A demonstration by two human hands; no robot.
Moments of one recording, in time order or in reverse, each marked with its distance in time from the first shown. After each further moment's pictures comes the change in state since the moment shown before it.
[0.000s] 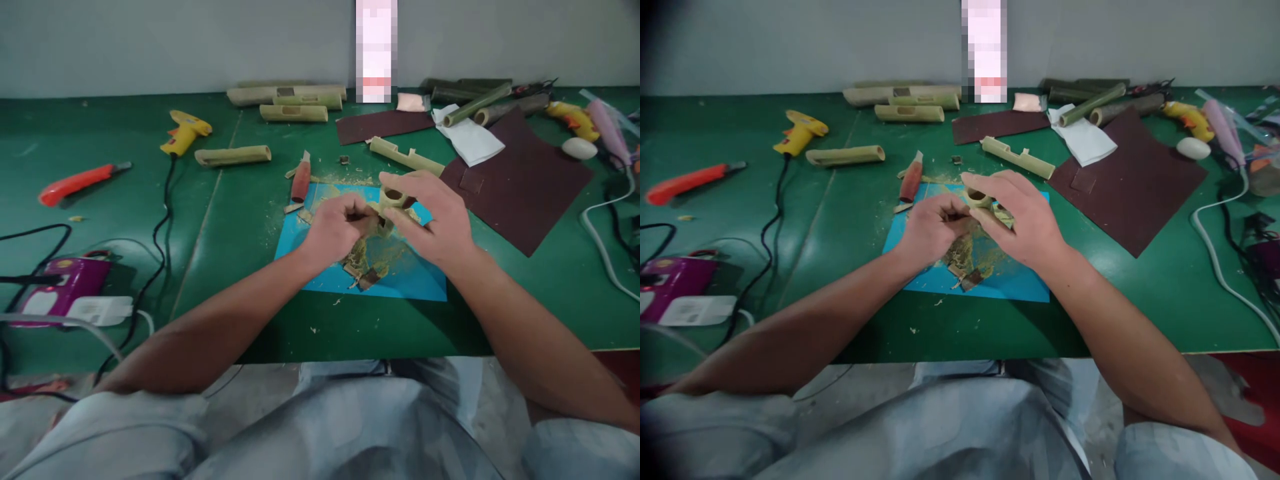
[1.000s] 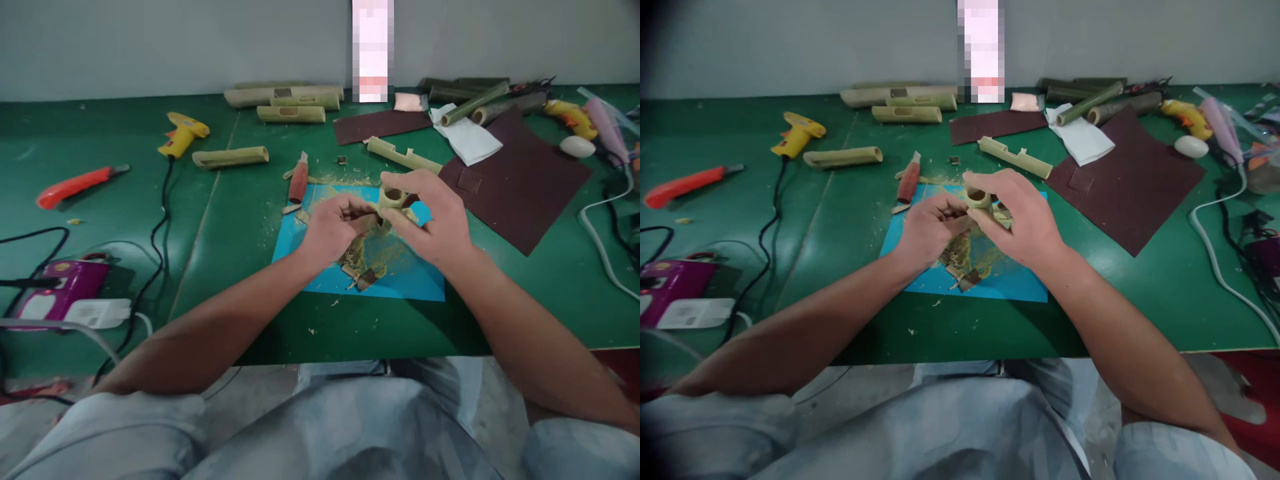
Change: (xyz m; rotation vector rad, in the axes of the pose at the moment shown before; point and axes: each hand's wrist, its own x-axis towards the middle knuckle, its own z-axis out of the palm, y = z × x) left_hand 0.001 -0.005 0.006 -0.163 0.048 -0.095; right_hand -0.001 -0.001 -0.002 -0.041 0.007 0.031
